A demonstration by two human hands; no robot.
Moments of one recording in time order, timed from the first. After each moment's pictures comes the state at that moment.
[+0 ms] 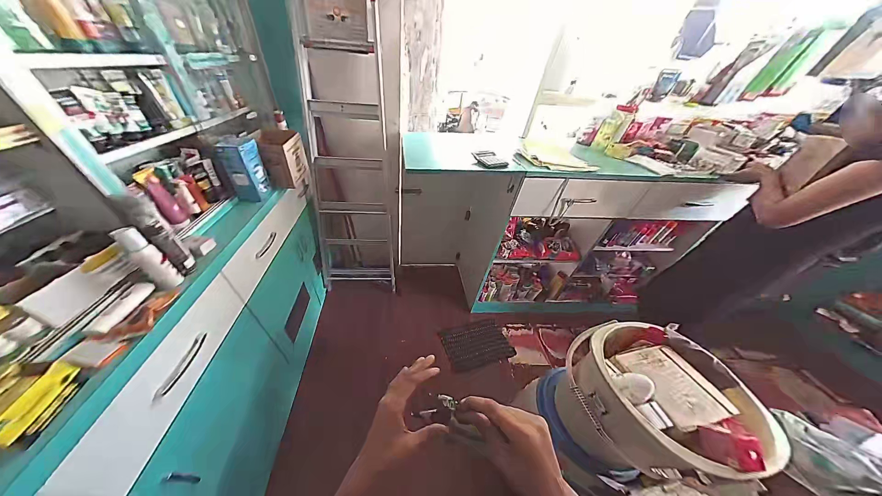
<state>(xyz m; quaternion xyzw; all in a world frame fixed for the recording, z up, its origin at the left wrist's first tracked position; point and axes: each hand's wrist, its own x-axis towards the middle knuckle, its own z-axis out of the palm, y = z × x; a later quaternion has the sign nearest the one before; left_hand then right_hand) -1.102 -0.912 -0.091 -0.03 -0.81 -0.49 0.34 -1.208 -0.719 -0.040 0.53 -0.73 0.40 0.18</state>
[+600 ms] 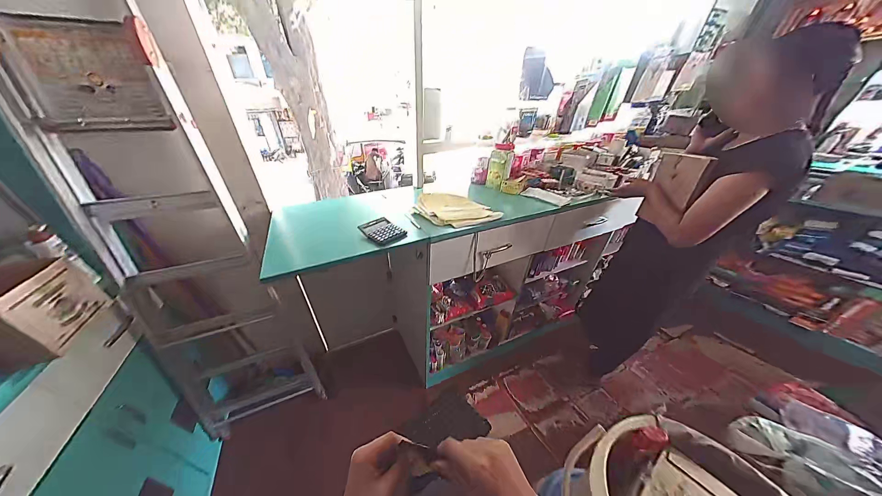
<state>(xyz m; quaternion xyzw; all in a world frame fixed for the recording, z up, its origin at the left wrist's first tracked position) -1.510 -1.001 -0.080 -0.08 -0.72 -0.66 0.19 -1.586 -0.798 -0.051 0.46 -0.82 0.28 0.21</state>
